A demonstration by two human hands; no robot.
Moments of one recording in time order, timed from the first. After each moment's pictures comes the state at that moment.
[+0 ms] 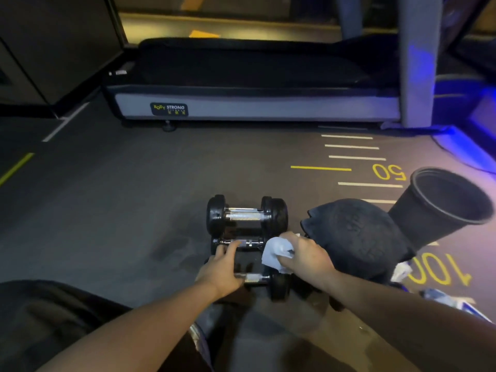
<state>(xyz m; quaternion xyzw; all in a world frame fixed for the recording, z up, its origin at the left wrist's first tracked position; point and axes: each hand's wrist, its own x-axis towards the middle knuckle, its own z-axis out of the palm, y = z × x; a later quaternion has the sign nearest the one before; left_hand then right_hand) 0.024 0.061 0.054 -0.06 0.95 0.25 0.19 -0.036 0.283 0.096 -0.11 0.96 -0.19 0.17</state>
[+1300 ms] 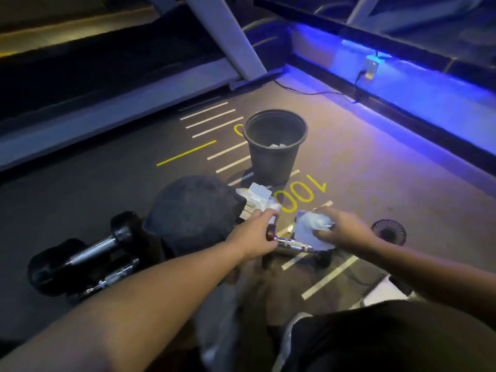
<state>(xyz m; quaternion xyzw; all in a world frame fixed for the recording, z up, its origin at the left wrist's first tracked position) -0.033 0.447 0.073 0.31 0.90 0.23 0.23 0.063 0.677 0.080 0.17 0.95 -0.26 0.08</state>
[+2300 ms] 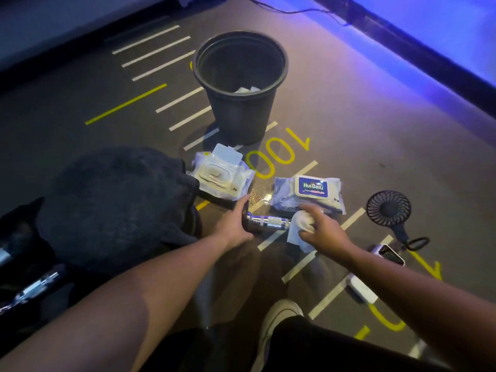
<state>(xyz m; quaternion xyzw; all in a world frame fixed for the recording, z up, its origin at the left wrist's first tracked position) -0.070 0.499 -0.064 0.16 0.88 0.24 0.38 0.065 0.711 -0.070 0.27 0.87 -0.39 0.14</state>
